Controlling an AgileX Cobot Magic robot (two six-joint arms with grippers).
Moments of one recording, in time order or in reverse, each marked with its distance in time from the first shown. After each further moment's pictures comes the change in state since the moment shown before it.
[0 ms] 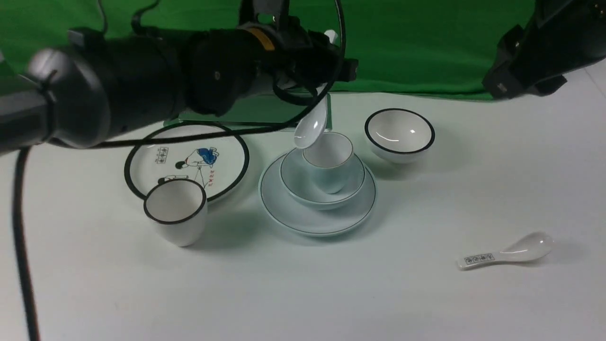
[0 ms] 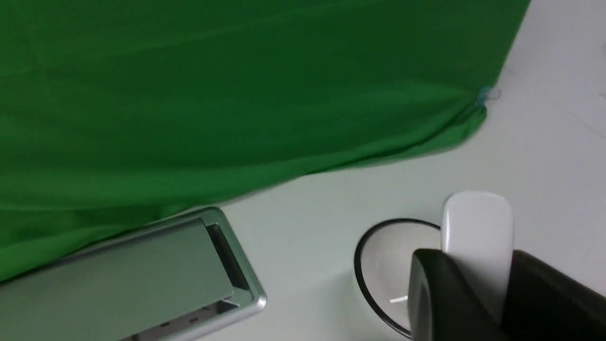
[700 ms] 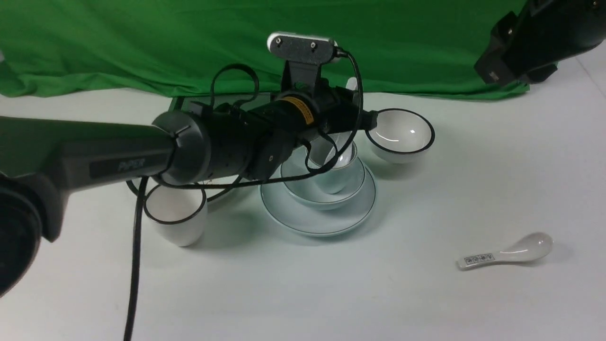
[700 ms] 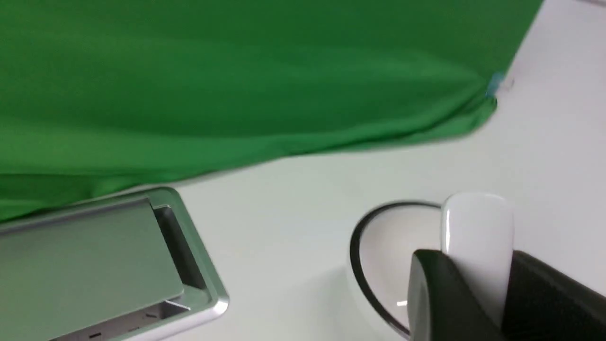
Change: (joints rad) right arm 0.000 0.000 0.001 -0.002 -0.071 -0.017; left arm -0.027 0.245 0.000 0.292 -0.280 -0.325
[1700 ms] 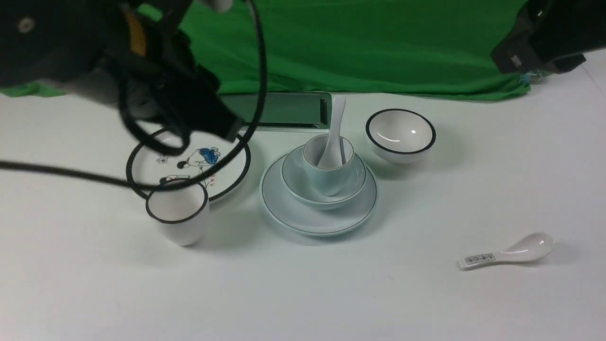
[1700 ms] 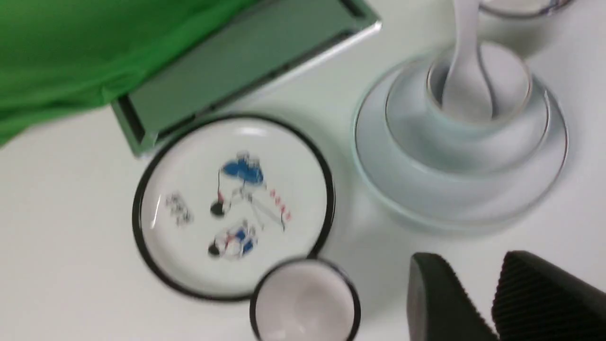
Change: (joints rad) right arm 0.000 -0.102 0.029 0.073 0.002 0.064; left arm -0.001 -0.733 0.105 0.189 1.179 0.141
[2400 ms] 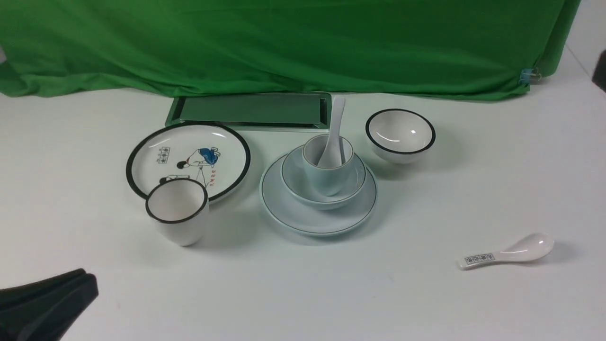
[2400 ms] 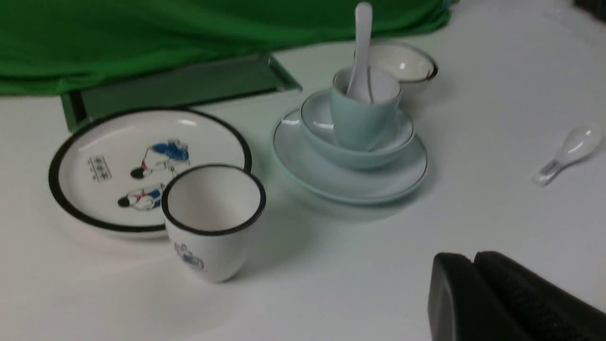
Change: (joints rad) right arm 0.000 -0.713 0.885 0.280 -0.957 -0.120; left arm 0.000 -1.052 0.946 -0.132 -0.505 -0.126
